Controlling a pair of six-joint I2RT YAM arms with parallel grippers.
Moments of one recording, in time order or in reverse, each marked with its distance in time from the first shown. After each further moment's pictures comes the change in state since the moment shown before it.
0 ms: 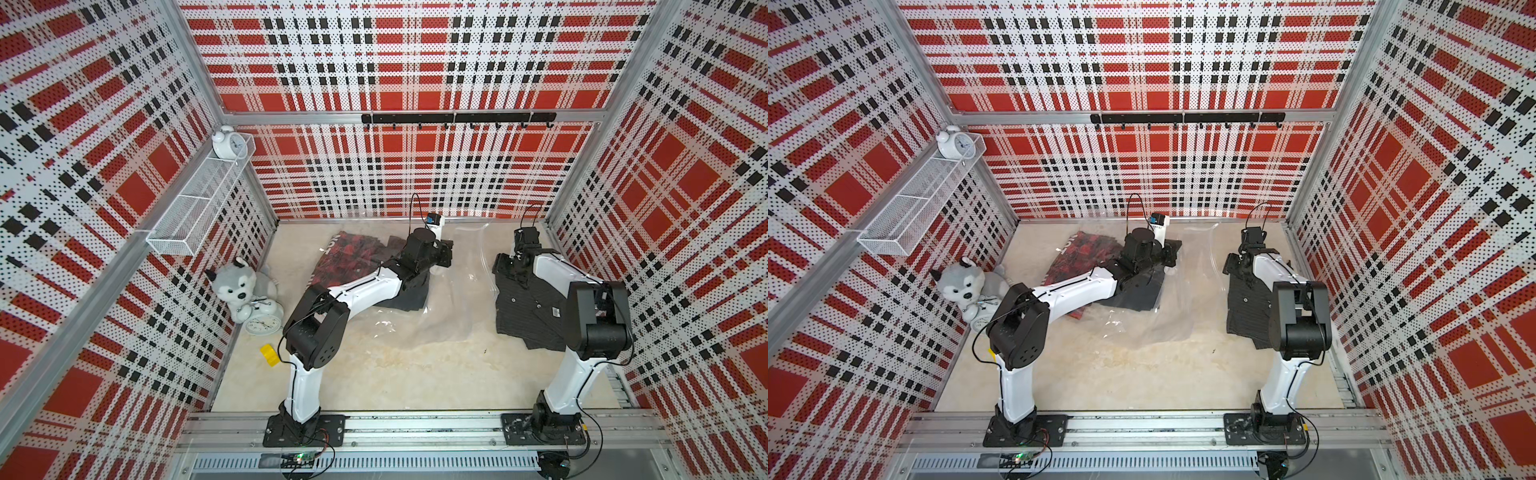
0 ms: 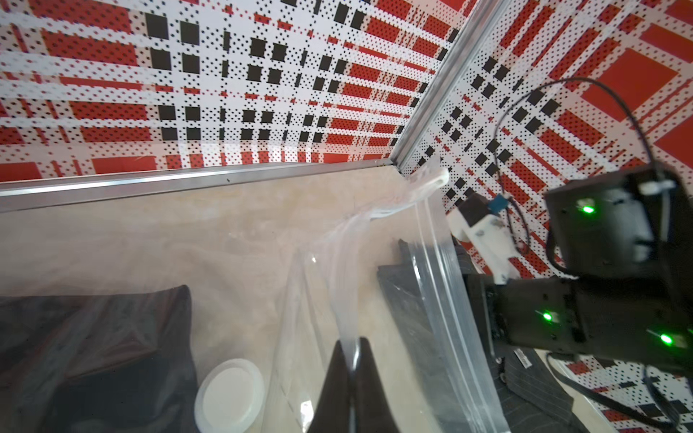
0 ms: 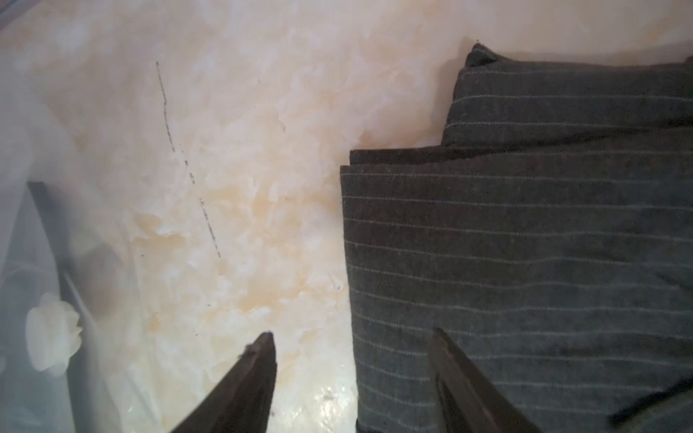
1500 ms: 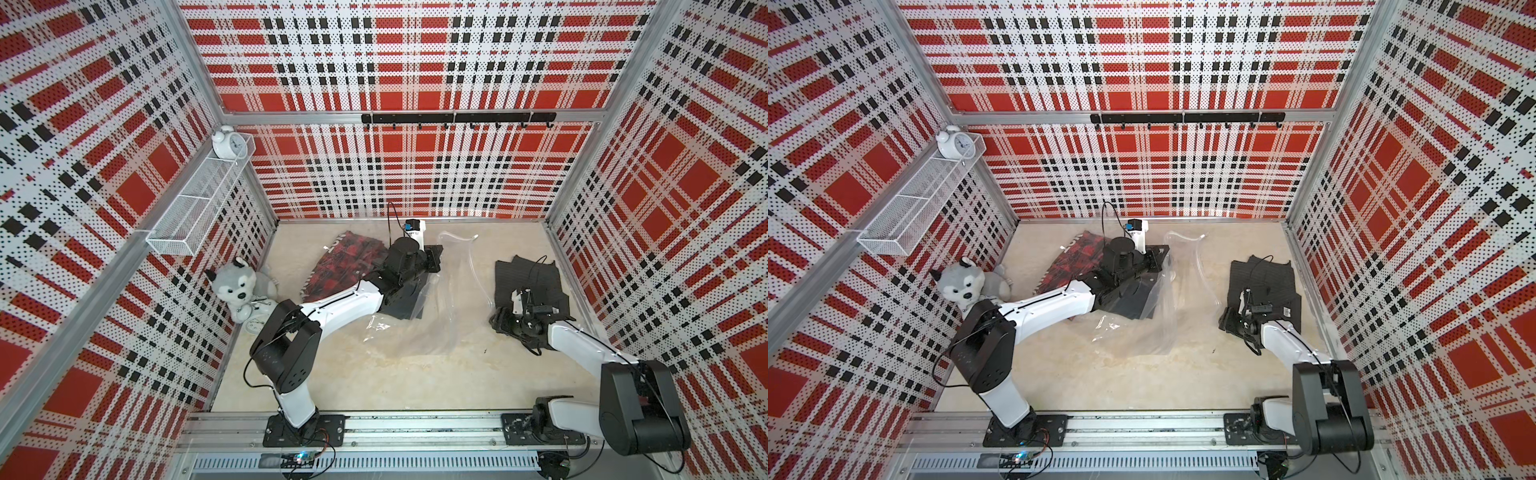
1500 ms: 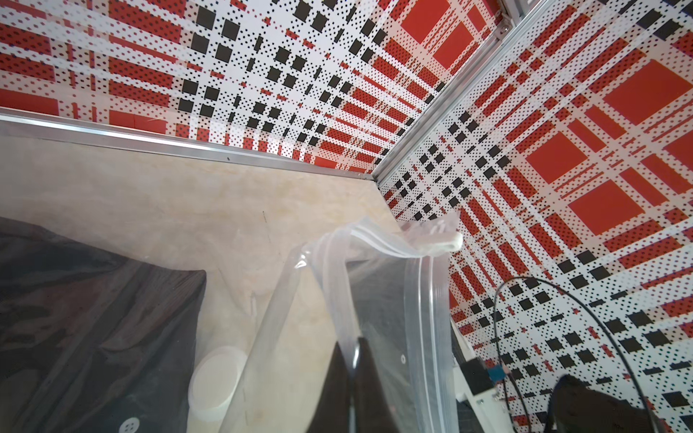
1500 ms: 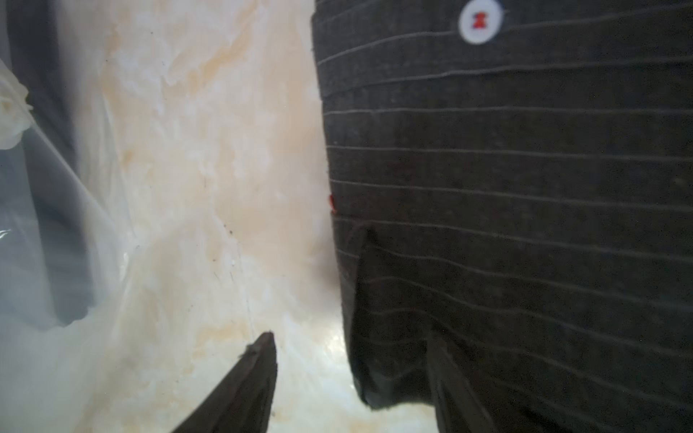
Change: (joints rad) left arm -0.002 -0.216 -0.239 0.077 -0.009 -0.214; right arm 0.053 -0.687 -0.806 0.100 -0.113 0.138
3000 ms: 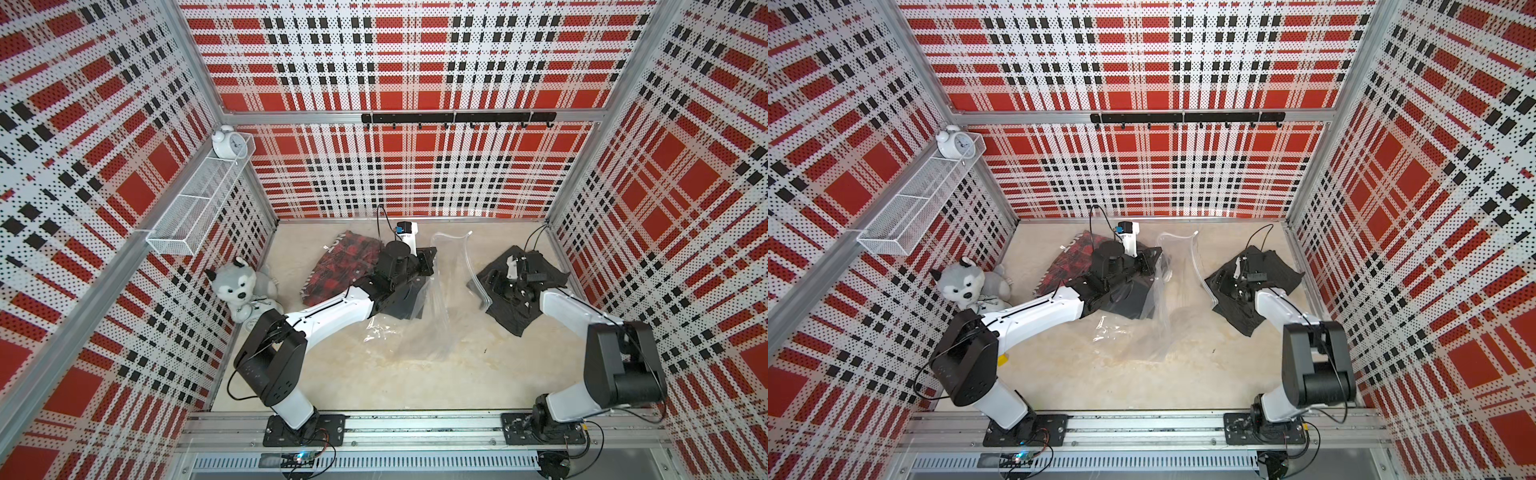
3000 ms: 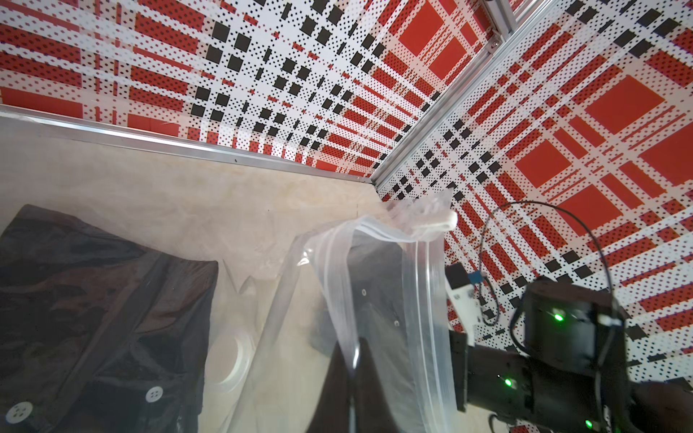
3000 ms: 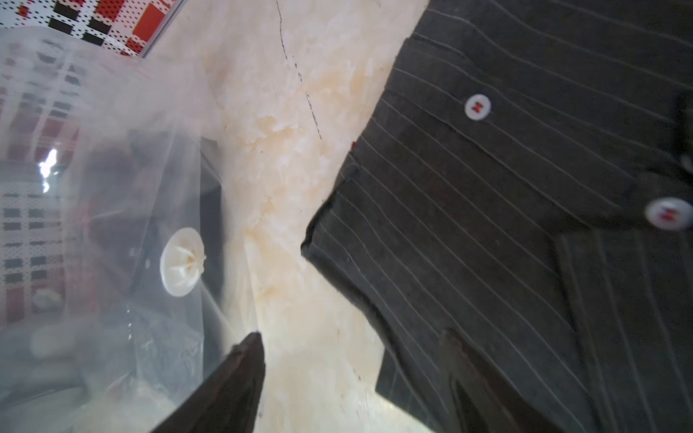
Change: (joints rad) left arm 0.011 -0.128 -0.116 0.009 -0.006 -0.011; right arm 0.011 0.371 0.365 0.179 -0.111 0.076
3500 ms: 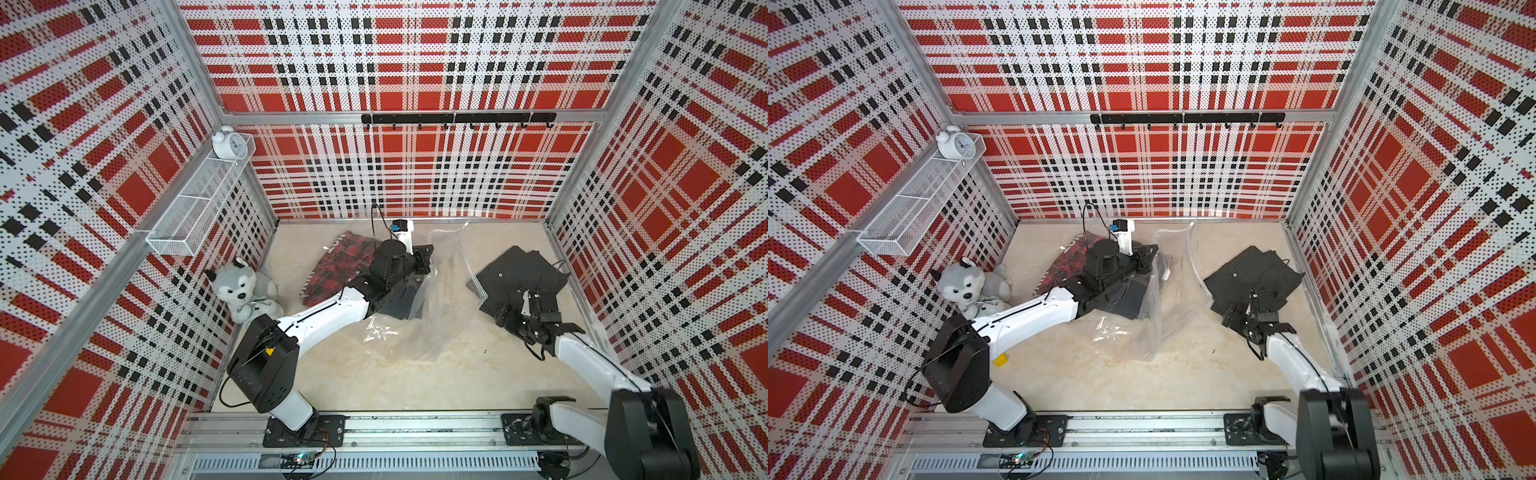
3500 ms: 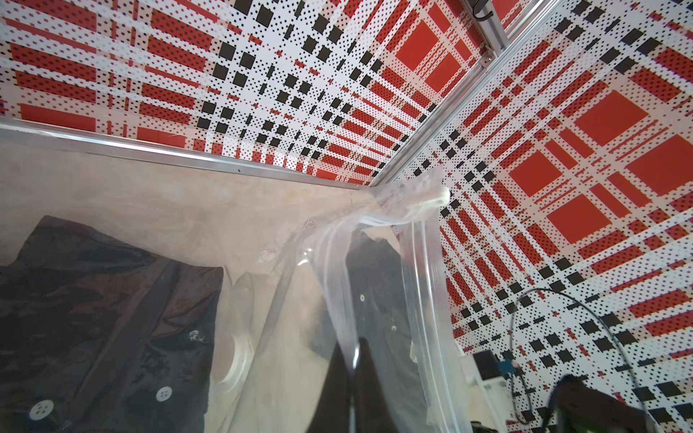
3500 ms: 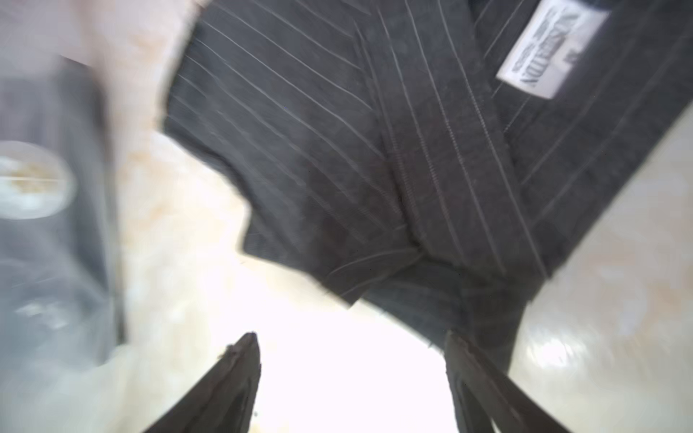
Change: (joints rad) left arm 0.008 -0.035 -0.002 -0.021 0.007 0.000; right arm -0.029 -0.519 -0.414 -0.103 0.122 0.022
